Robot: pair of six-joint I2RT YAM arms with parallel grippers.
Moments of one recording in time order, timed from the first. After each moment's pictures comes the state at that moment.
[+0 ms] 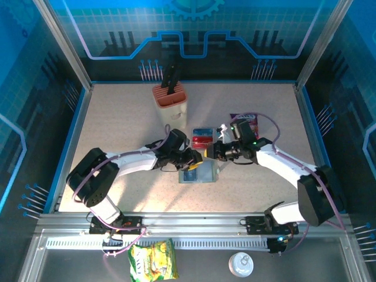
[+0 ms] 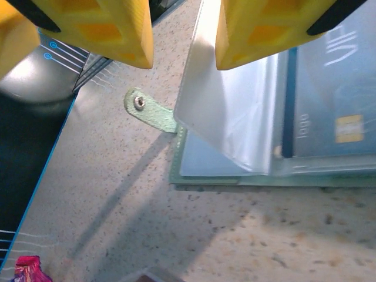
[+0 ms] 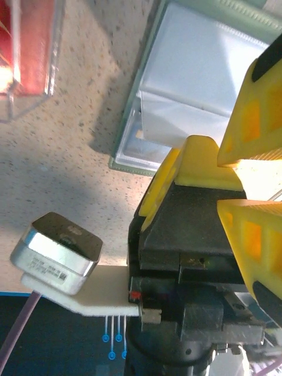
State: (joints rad) left arm -0.68 1.65 0.86 -0.06 0.46 -1.20; right arm 0.44 1.36 0.81 -0.33 -0.67 0.58
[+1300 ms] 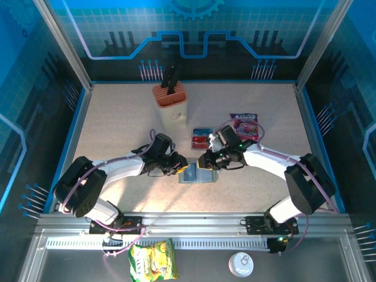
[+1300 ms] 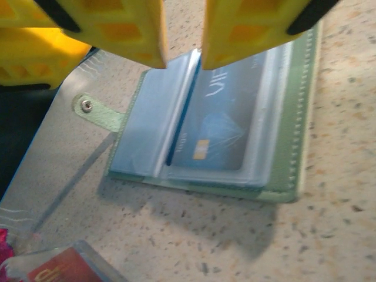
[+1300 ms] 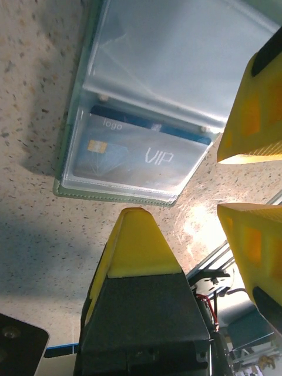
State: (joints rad) left arm -0.57 1.49 0.67 -0.09 0.46 -1.16; right arm 0.59 1.52 0.84 -0.35 -0.61 0.62
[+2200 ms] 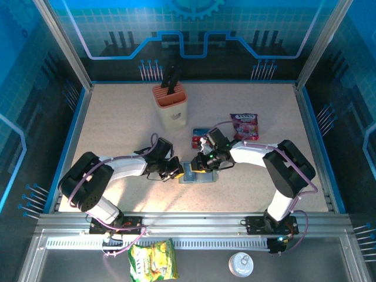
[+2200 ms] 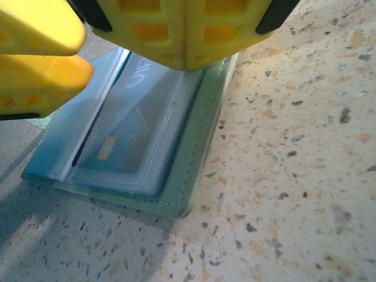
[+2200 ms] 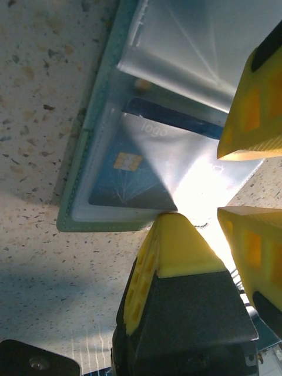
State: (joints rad) left arm -0.57 1.57 0.65 -0.14 0.45 -1.10; right arm 0.64 1.73 0.90 -0.27 -0.61 0.65
